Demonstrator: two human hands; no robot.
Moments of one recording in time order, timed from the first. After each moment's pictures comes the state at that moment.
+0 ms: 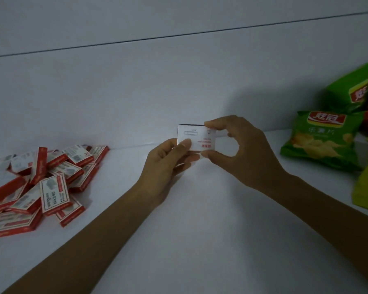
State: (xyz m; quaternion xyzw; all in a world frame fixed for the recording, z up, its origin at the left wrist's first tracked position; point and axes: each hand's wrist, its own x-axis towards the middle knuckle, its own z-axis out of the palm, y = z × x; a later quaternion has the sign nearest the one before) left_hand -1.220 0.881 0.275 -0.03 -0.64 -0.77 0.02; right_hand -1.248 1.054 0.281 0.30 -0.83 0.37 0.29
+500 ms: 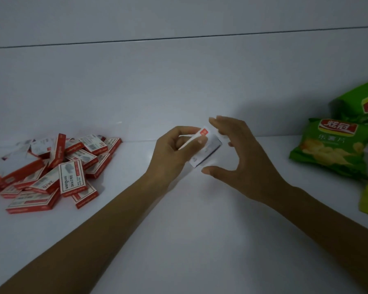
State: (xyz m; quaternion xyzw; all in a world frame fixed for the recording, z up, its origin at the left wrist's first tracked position) left_hand -1.214 0.876 0.284 -0.09 -0.70 -0.69 0.13; right_hand -1.235 1.044 0.273 0.37 -0.82 0.36 0.25
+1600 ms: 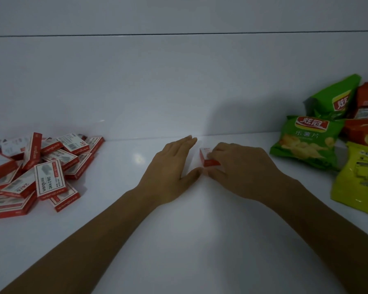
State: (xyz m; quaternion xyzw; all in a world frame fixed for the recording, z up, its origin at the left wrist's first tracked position) left_hand -1.223 0.874 0.242 -0.21 -0.93 -0.20 0.21; right_hand -1.218 1.057 0.289 0.25 -0.96 -0.02 0.12
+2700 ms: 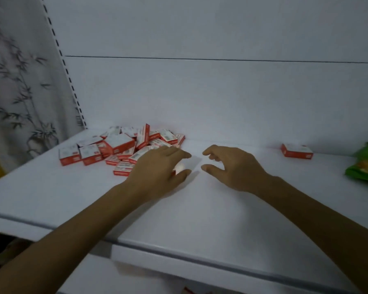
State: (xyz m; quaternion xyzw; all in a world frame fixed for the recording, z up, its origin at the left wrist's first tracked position) left_hand -1.108 0.729 0.281 -0.12 -0.96 -0.04 0.24; right_hand -1.197 0.924 0.280 0.39 -0.89 0.21 0.13
